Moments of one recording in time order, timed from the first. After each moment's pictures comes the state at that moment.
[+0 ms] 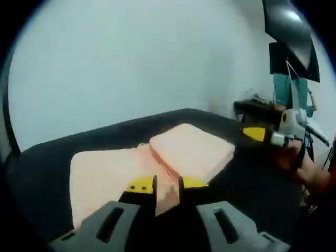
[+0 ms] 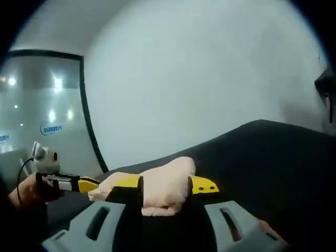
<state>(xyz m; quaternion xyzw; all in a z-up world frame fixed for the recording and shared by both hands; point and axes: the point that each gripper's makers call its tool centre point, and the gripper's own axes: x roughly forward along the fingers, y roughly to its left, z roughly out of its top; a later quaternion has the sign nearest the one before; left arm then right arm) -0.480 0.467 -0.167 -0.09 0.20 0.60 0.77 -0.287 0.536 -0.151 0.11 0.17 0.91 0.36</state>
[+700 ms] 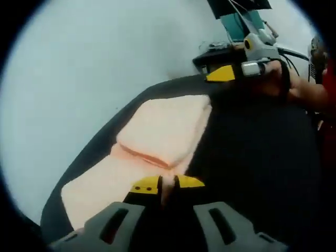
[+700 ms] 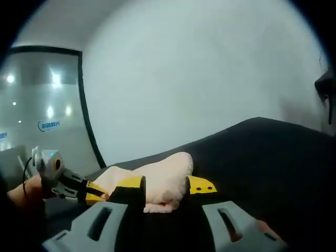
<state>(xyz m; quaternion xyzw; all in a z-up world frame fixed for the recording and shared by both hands) -0.438 0.440 -0.208 0.03 0.37 0.44 0.82 -0.283 0.540 -0.158 0.10 0.18 0.91 0.37</state>
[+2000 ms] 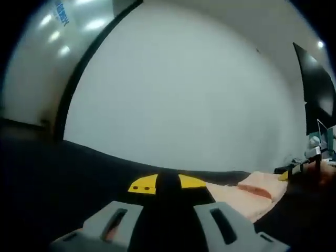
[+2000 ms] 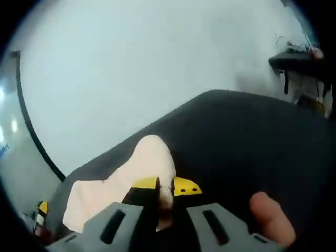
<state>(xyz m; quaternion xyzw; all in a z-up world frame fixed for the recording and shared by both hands) -0.666 0.379 -0.131 -0.01 -0.13 0.75 0.65 -0.327 0.565 -0.150 0.00 0.23 0.78 0.58</state>
